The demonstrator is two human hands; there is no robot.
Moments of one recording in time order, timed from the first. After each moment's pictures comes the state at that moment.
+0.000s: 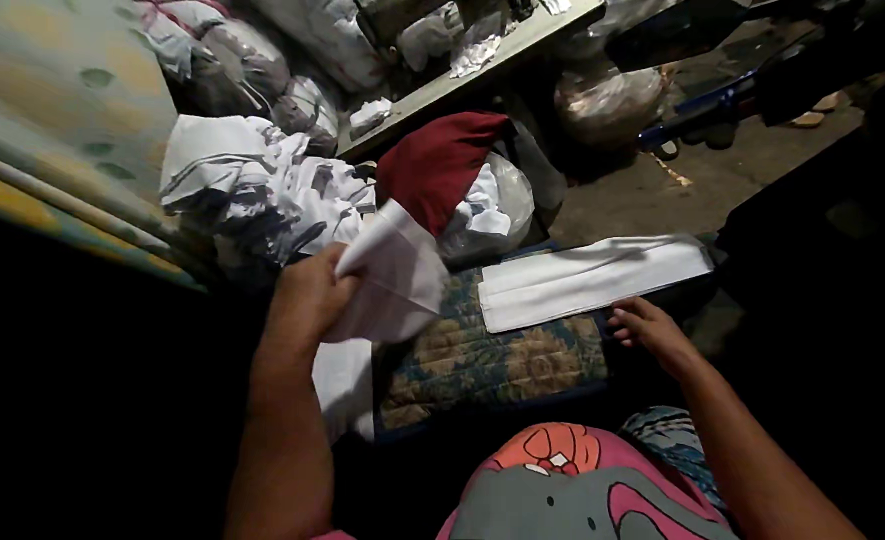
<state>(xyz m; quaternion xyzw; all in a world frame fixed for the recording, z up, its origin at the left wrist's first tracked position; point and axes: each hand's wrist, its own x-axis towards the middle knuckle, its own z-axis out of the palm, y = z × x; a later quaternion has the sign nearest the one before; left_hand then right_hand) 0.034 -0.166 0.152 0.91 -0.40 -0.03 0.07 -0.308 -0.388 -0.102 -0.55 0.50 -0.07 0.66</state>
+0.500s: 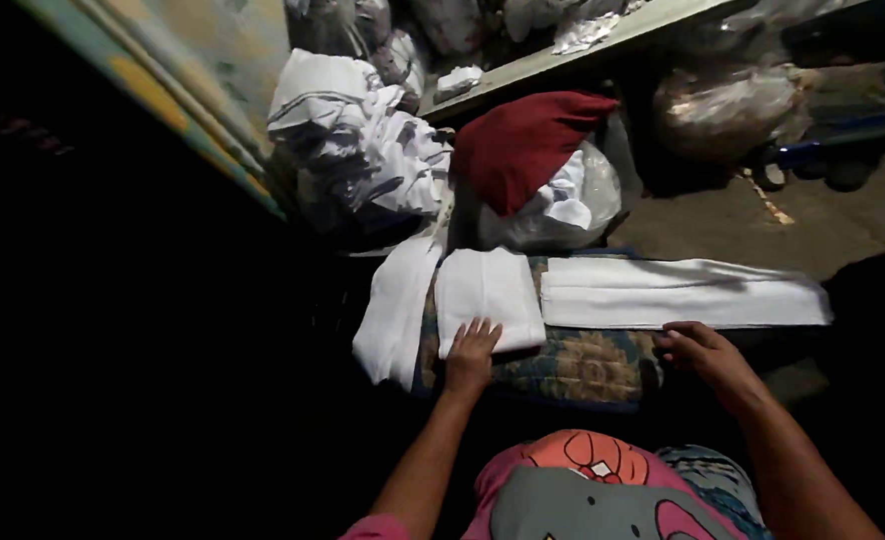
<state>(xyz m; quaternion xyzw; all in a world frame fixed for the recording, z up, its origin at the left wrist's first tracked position) -0.047 -0.079 -0.092 0.87 -0.47 -0.03 0.15 -0.285 -0.375 -0.103 -0.60 0.46 -0.05 0.65</state>
